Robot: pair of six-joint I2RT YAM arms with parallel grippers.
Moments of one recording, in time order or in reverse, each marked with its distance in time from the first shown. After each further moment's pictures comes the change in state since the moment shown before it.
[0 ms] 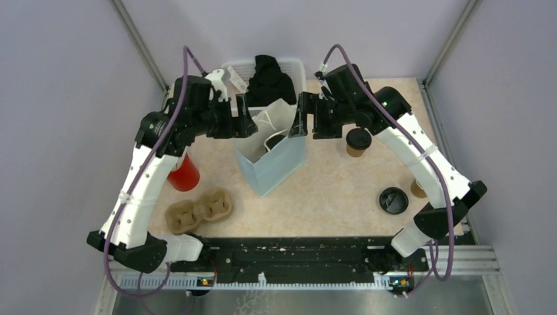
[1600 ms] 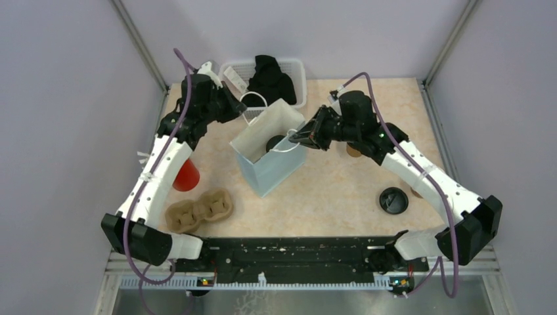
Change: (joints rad) left arm 0.121 0.070 -0.267 0.546 -0.022 -0.117; right arm -0.054 -0.254 -0.631 0.706 -0.198 0.610
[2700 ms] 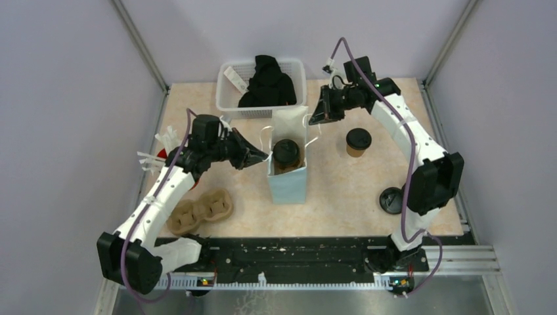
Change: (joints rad) left arm 0.006 -0.196 -0.451 0.031 0.495 -0.582; right arm -0.287 0.406 0.439 -0.407 -0.271 -0.881
